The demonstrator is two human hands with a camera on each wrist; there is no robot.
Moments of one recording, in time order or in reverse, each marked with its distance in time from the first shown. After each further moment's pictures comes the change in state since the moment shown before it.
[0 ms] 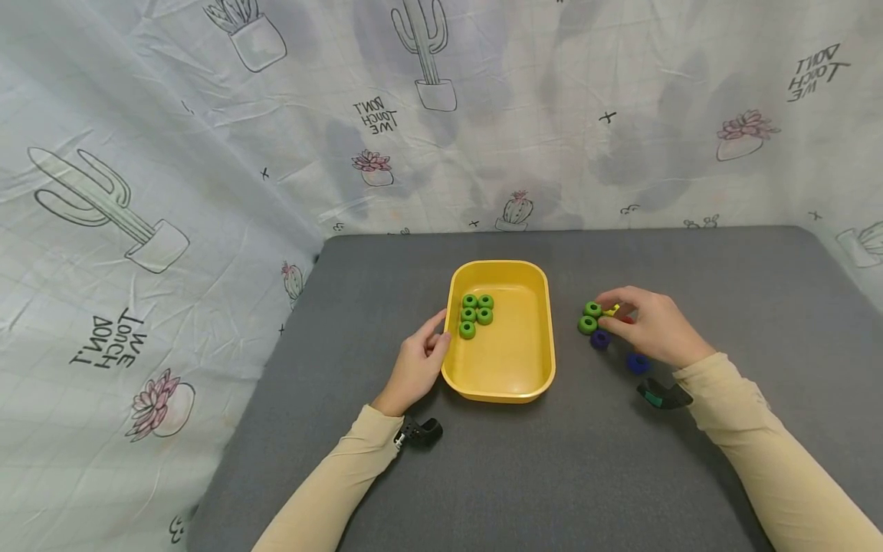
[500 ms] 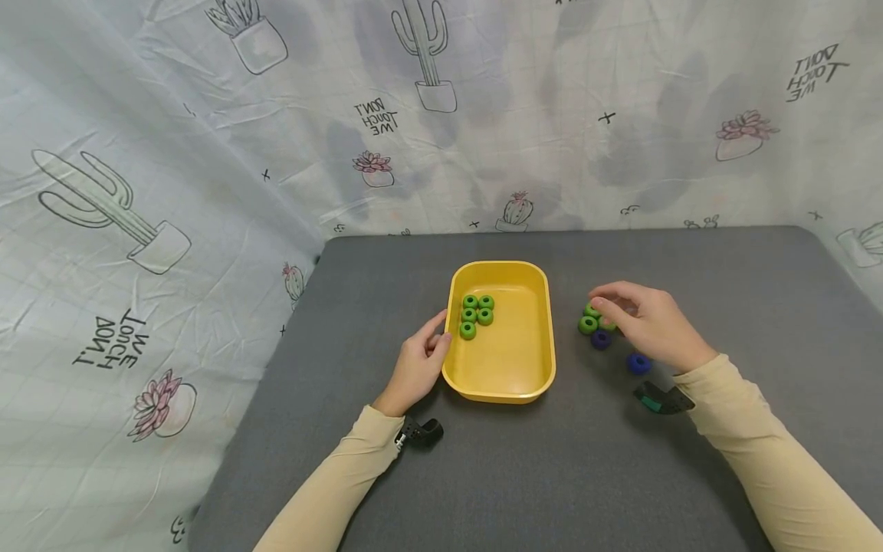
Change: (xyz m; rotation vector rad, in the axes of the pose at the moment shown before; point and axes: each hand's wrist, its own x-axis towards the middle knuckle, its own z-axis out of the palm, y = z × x) left_hand 0.000 0.000 0.000 0.001 0.000 0.000; right_hand -0.004 -0.031 -0.008 0.107 0.059 -0.006
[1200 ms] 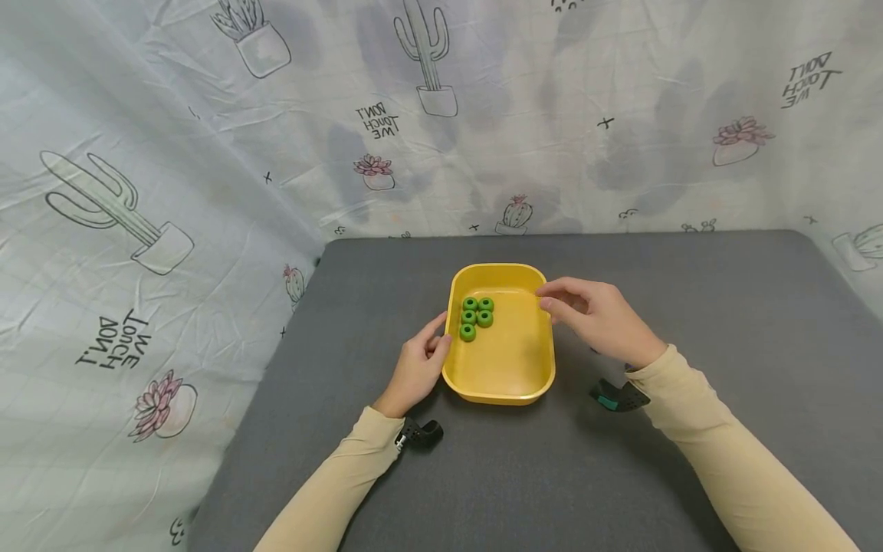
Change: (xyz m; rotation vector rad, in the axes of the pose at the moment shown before) left_hand 0.000 0.000 0.000 0.008 -0.002 -0.008; right_hand 0.025 -0.056 0.023 0.195 -0.087 -0.059
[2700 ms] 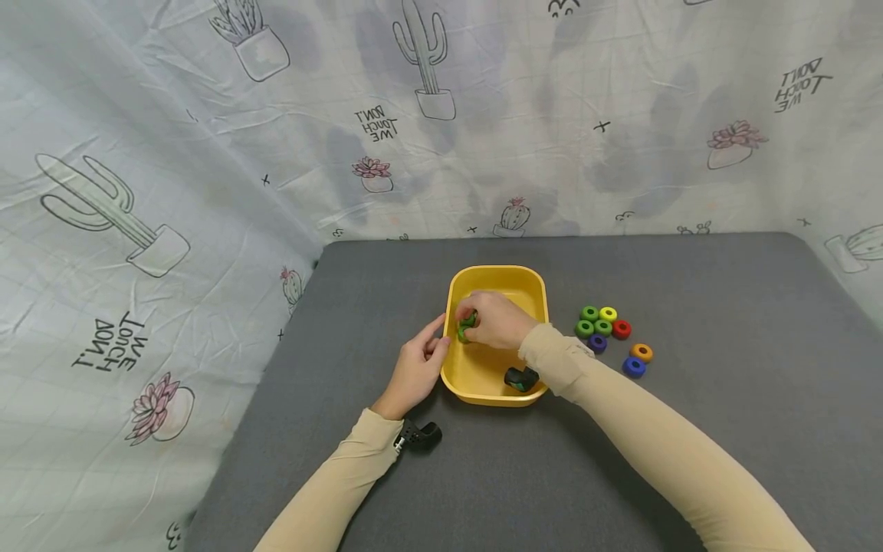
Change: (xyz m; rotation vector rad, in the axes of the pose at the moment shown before) left_hand 0.002 -0.003 0.001 -0.006 0.017 0.056; right_hand 0.087 -0.006 0.105 -0.249 -0.282 -0.089
